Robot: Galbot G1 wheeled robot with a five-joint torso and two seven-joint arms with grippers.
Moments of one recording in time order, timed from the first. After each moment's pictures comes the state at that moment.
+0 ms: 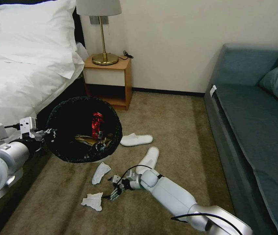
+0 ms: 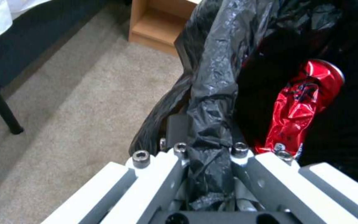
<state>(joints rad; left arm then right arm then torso) 1.34 -0.78 -0.89 -2.30 -1.46 0.74 -0.59 -0.57 1.54 -0.44 0.74 0.12 0.05 -0.73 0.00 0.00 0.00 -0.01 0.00</state>
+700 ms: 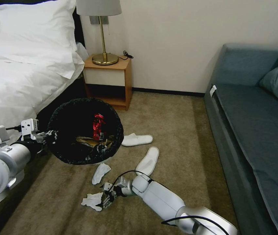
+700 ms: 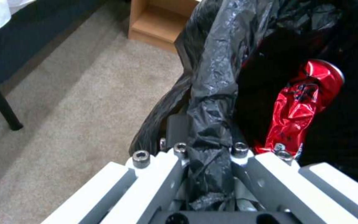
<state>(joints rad) 1.35 -0.79 -0.90 -2.31 -1.46 0.74 -0.59 -0.58 1.61 -0.44 0.62 0.04 0.11 -0.73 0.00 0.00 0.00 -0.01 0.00</state>
